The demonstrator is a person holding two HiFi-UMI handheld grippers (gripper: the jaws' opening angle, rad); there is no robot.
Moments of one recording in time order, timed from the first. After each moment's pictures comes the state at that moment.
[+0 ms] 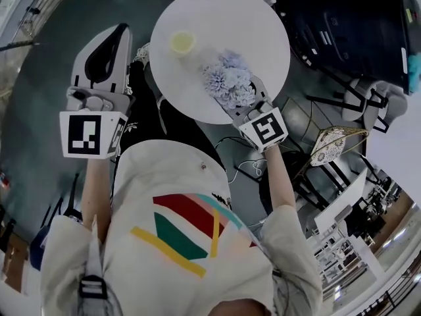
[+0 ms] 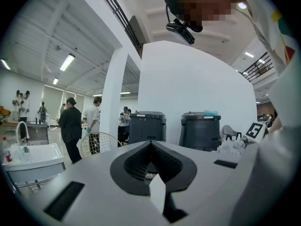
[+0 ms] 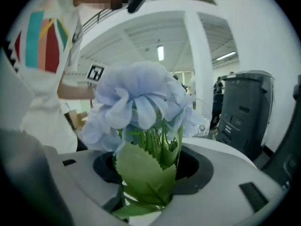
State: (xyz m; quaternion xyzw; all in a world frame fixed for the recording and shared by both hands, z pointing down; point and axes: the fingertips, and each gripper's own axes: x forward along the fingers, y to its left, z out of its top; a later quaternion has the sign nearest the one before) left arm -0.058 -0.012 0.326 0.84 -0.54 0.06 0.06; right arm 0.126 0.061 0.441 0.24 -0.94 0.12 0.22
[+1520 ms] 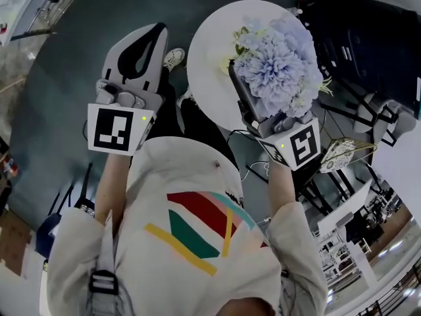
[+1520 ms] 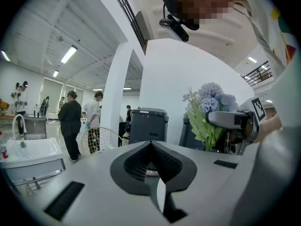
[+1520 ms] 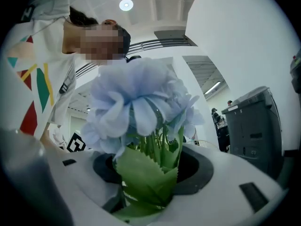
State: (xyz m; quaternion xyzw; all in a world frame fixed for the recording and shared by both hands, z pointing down) left arm -0.105 -0.044 0.333 0.84 -0.54 0.05 0.09; right arm 0.018 -0.030 0.276 0.30 -0.95 0.08 -0.07
